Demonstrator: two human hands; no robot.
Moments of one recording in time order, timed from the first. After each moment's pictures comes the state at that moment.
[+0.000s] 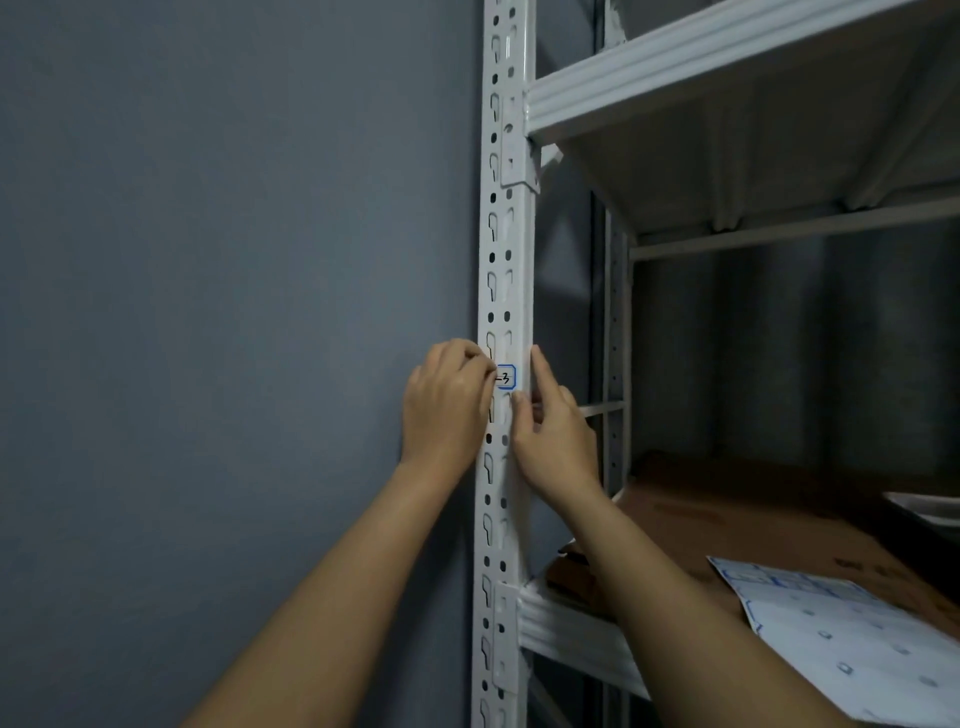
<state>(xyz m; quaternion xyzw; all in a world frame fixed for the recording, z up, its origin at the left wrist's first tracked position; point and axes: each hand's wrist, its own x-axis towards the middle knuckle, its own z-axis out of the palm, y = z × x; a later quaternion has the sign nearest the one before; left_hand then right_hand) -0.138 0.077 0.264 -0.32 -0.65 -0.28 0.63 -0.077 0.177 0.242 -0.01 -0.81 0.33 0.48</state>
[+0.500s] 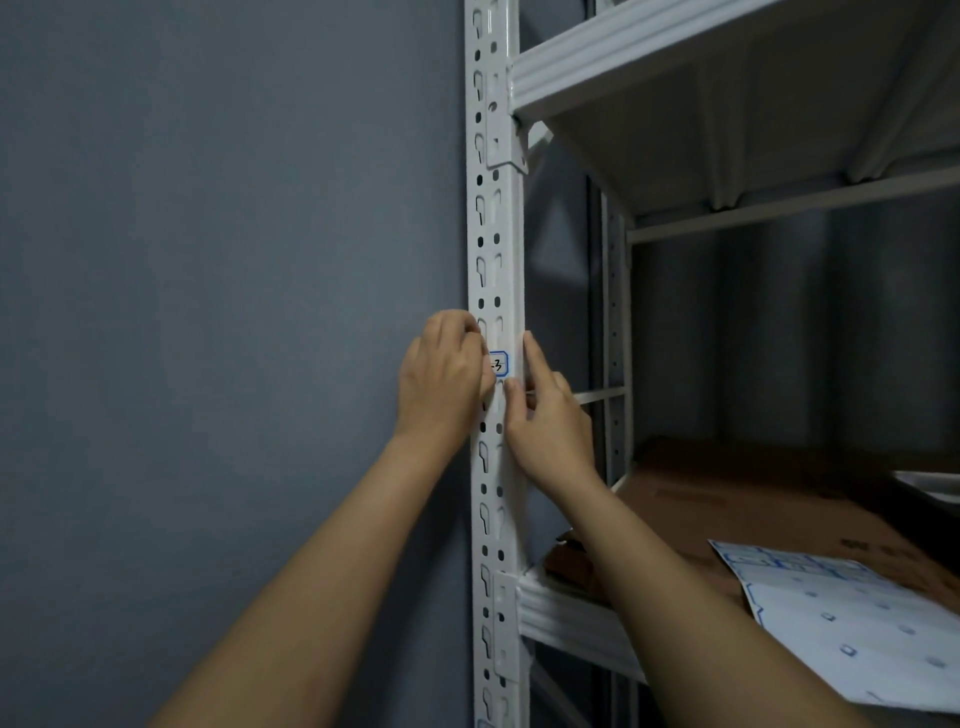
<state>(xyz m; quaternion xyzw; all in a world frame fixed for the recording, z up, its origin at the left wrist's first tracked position) -0.145 0.082 0.277 -0.32 -0.62 -0.19 0.69 -0.081 0.182 0.242 -0.01 -0.82 0.31 0.49</state>
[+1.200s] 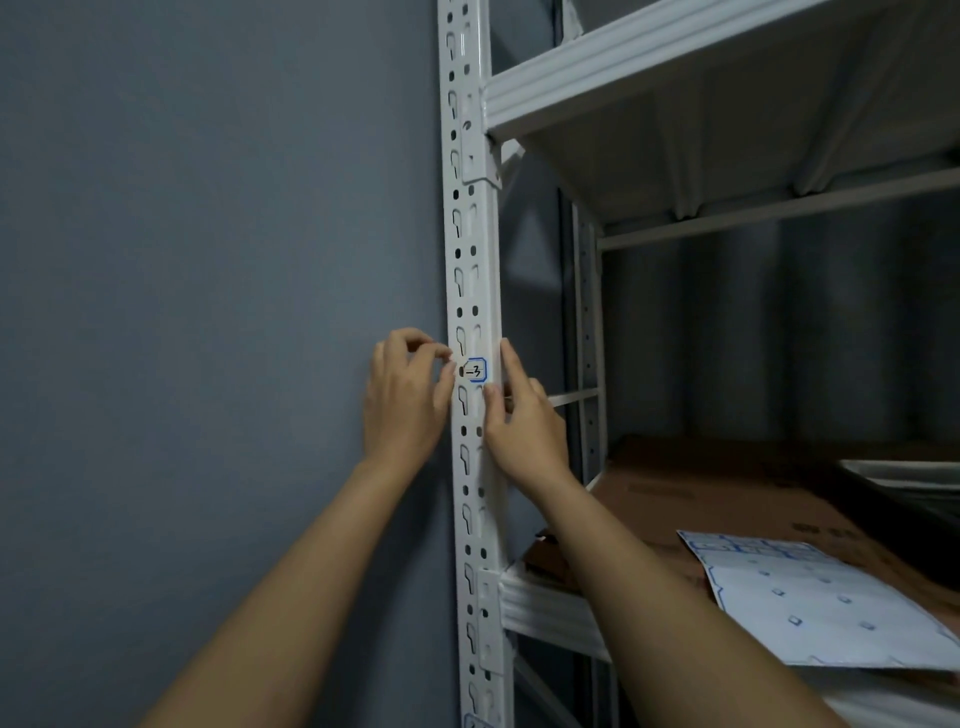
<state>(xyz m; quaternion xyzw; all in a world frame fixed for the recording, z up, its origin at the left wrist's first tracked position) -0.139 0.067 0.263 -0.31 -0.67 -0.34 0.59 -0.079 0.178 0.241 -0.02 -0.81 0.32 0.49</state>
